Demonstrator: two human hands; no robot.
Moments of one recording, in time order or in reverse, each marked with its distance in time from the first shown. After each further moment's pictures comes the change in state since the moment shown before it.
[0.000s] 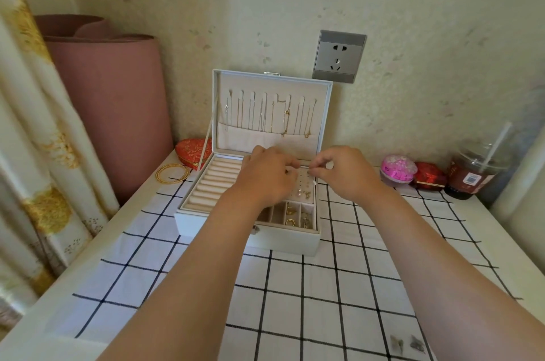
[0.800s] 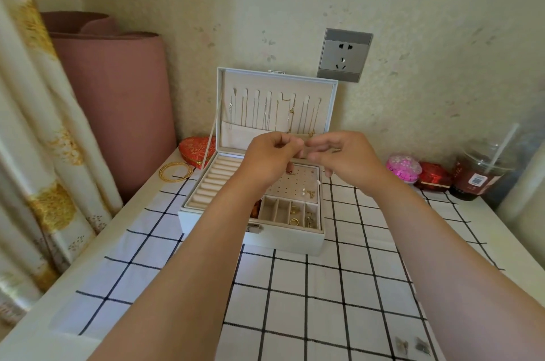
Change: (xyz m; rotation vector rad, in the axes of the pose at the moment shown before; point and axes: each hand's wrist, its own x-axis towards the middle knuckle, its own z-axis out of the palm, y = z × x) left_hand -0.001 0.010 -0.020 -0.851 0.097 -0.169; right_hand 0.002 -0.024 -0.012 0.445 0.007 0.049
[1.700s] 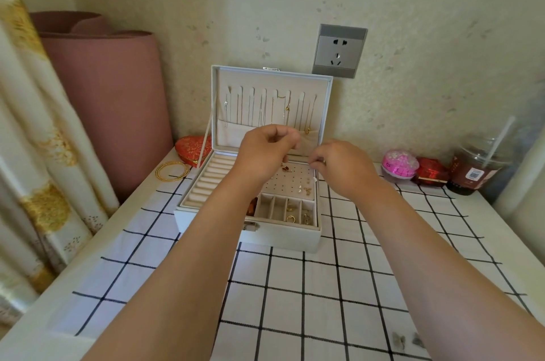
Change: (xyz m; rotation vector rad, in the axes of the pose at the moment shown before) left_hand -0.001 0.002 0.001 -0.089 0.042 0.041; right_hand 0.003 0.023 0.007 -0.857 -0.031 -0.171
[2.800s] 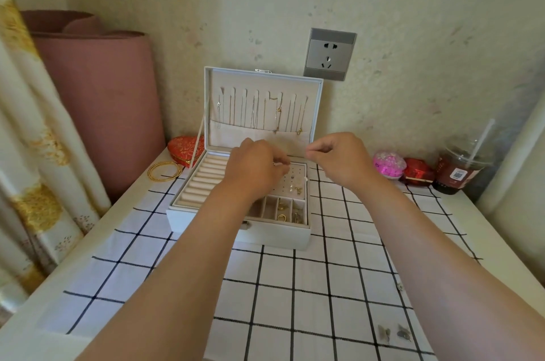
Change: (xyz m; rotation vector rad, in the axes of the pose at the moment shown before) left_hand 0.000 -0.015 0.000 0.907 -0.050 0.154; right_hand -0.005 0.001 -0.019 0.597 0.104 0.252
